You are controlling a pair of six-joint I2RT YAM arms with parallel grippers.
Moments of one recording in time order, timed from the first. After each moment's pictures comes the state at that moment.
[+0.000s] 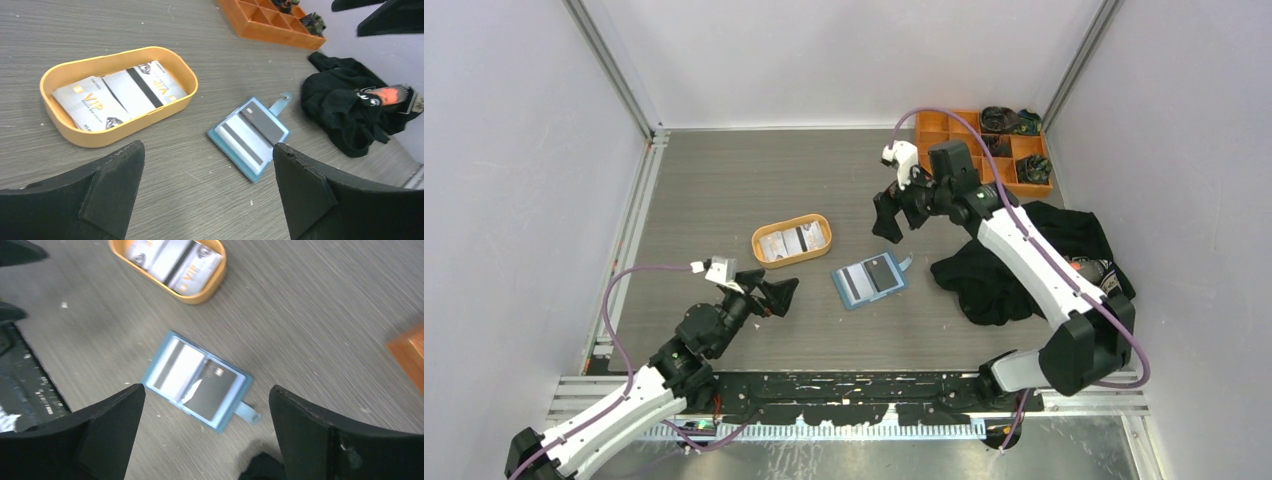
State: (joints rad) left arm -0.78 0.35 0.09 0.25 -0.28 -0.46; right arm 0.43 1.36 1.25 -0.60 -0.42 -0.24
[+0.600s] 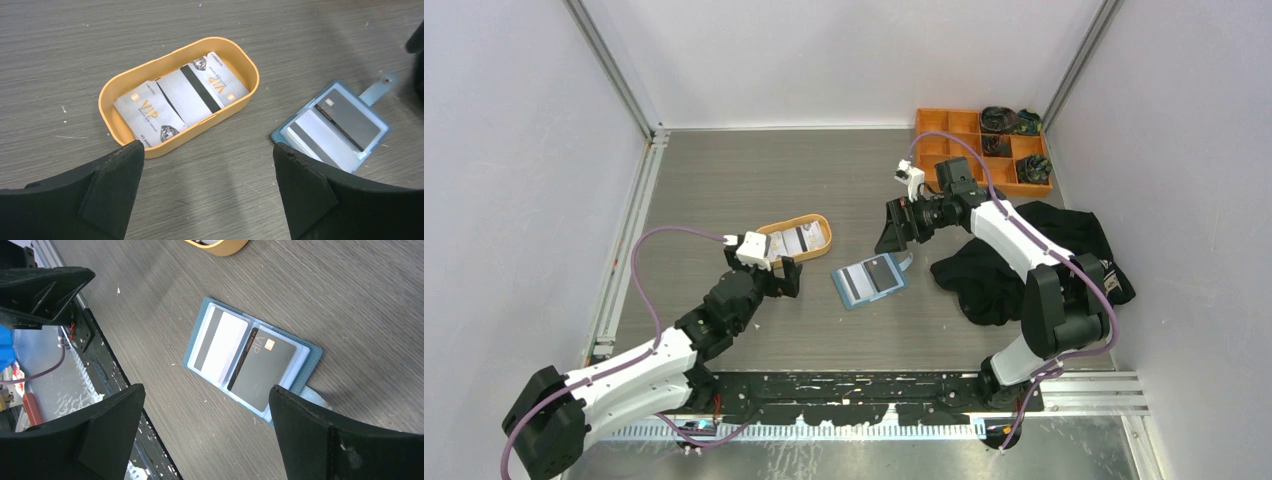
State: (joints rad) left arm -0.78 0.81 0.28 0.30 -0.43 -0.26; right arm 0.27 1.56 1.13 -0.55 -0.79 -0.07
